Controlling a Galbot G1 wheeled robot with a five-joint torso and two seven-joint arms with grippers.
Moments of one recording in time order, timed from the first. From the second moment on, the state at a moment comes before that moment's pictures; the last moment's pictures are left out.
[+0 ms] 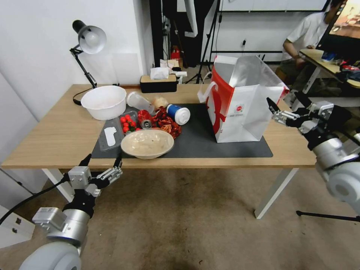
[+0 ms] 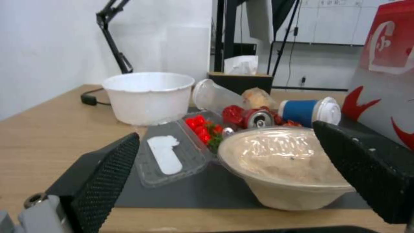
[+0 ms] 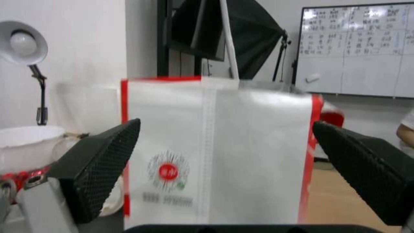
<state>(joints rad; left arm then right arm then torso) 1.77 -1.29 -0.69 -2.36 -0.44 0.07 -0.06 -1.40 0.66 0.66 2.09 0.84 0.13 0.04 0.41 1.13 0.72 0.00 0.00</state>
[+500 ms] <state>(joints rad) 1.78 -1.31 -0.68 -2.29 -0.35 -0.01 -0.06 -1.64 0.88 0.63 2.10 0.59 0.25 0.07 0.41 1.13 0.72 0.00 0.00</state>
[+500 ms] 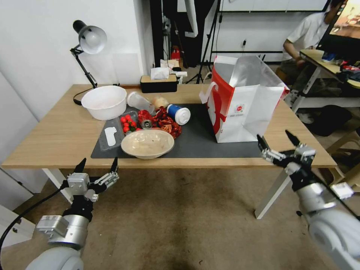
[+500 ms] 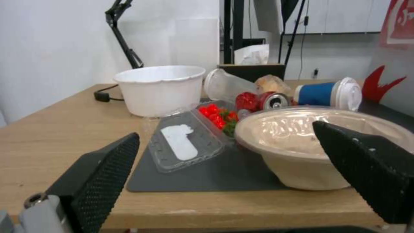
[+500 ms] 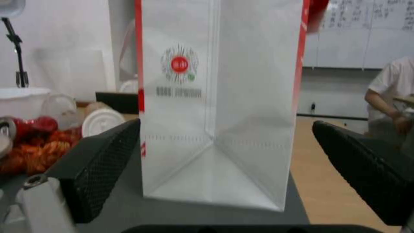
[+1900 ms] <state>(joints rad) 1.79 -1.32 -0.63 -2.18 -0.22 -0.10 -0.12 -1.75 1.04 0.58 2.04 0.49 0.32 0.02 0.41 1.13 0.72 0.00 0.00</state>
